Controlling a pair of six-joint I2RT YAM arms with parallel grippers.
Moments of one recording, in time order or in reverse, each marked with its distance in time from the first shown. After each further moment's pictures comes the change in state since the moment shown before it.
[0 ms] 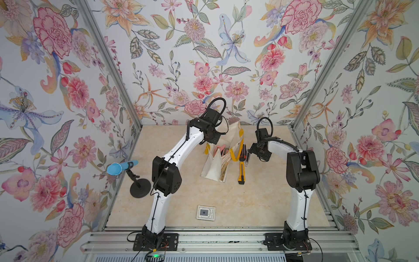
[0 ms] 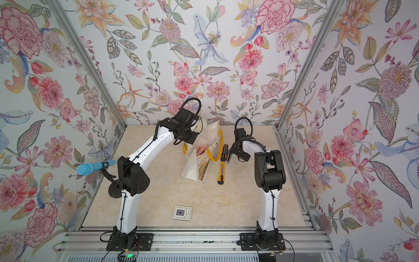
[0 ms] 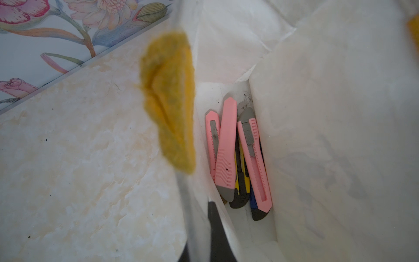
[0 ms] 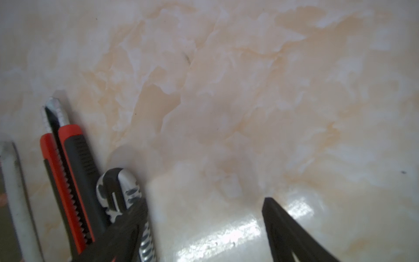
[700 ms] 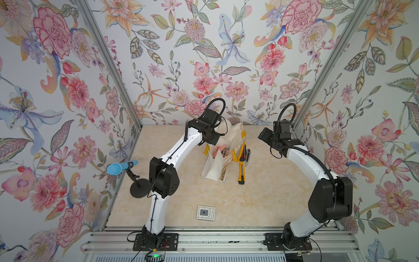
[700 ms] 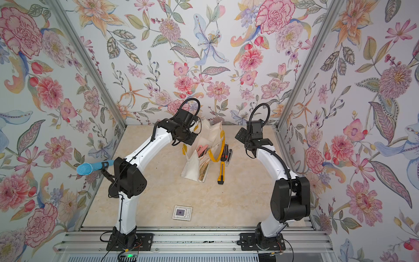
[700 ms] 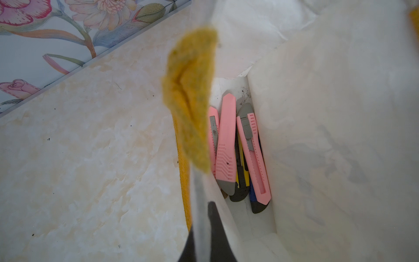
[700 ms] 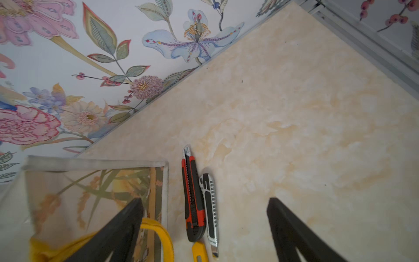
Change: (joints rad) left arm 0.000 -0.056 -0.080 0.034 0.007 0.018; right arm -0.035 -0.465 -0.222 0.209 -0.020 -0.011
